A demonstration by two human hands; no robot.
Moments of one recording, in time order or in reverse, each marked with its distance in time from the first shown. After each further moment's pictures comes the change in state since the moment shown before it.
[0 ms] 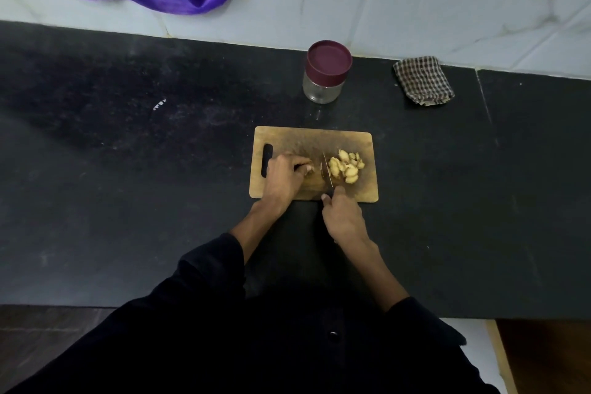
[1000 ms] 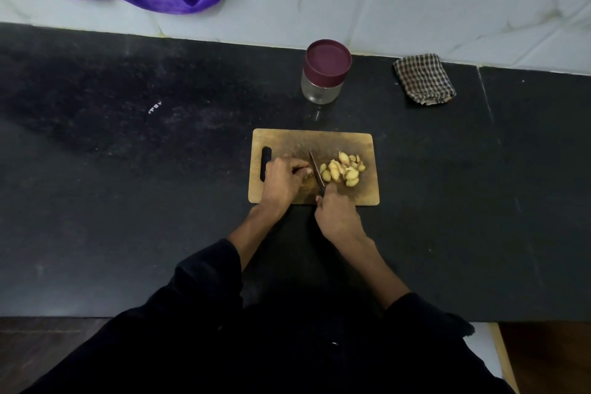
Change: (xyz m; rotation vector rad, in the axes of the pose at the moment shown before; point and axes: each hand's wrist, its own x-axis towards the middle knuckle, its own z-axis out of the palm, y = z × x) left_hand 0.005 -0.004 0.000 -0.069 -0.031 -0.047; right_hand 0.005 -0.012 -0.002 -0.117 -0.028 -0.107
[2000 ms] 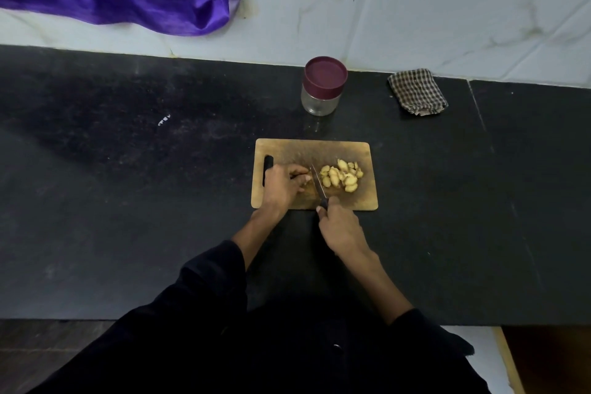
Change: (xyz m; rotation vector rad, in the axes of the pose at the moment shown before) left_hand -0.003 0.002 -0.004 -0.105 0.000 -0.075; right_hand -0.017 0.007 0.002 0.063 0.001 0.018
